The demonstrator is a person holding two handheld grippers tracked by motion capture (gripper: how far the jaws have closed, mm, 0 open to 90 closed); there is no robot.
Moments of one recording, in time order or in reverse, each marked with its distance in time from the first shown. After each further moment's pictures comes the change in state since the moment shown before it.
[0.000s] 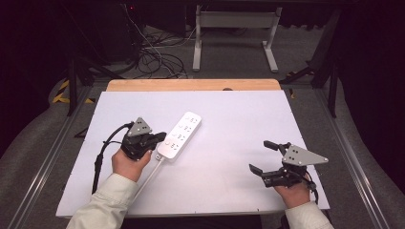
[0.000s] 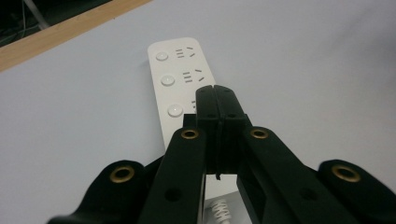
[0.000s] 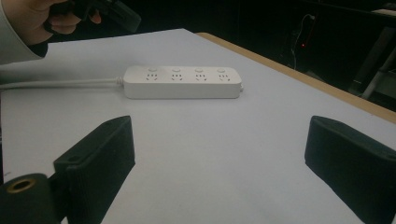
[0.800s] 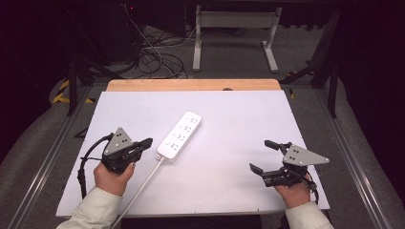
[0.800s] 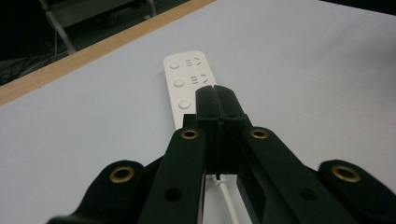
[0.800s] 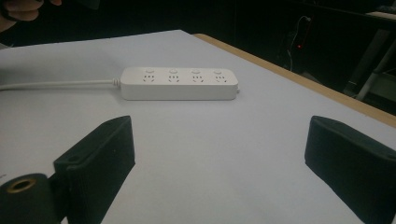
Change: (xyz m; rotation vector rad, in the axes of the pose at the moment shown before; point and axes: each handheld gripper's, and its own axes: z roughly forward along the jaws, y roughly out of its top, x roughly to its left) left arm -0.015 -0.016 -0.052 -0.101 0.051 0.020; right arm 0.000 0.001 -0.001 -0.007 -0.016 -0.003
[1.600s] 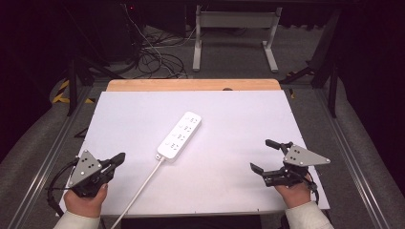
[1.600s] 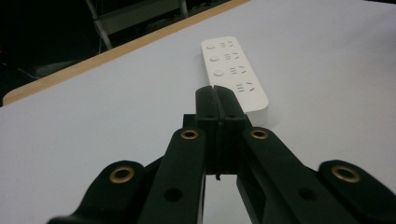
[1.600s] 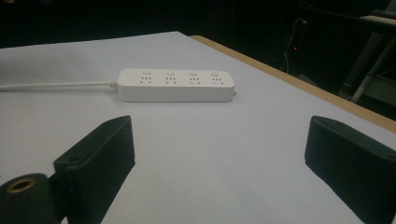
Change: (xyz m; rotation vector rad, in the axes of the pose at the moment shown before) left arm -0.001 -0.050 -0.065 -0.066 0.126 -0.014; right arm 0.000 0.001 -0.002 -0.005 -0.012 -0.009
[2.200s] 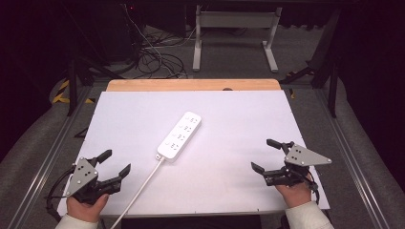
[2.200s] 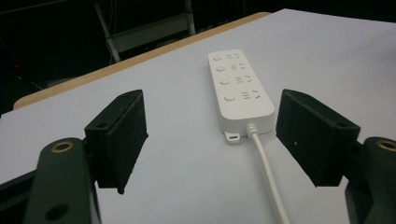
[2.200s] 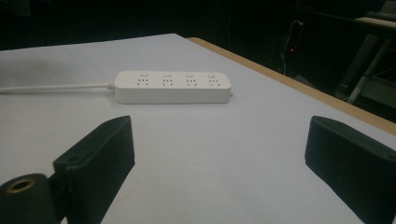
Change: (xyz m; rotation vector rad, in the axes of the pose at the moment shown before) left arm -0.002 -0.026 -0.003 -0.094 0.051 -0.015; right arm -0.001 0.000 -0.002 -0.004 -0.012 0.004
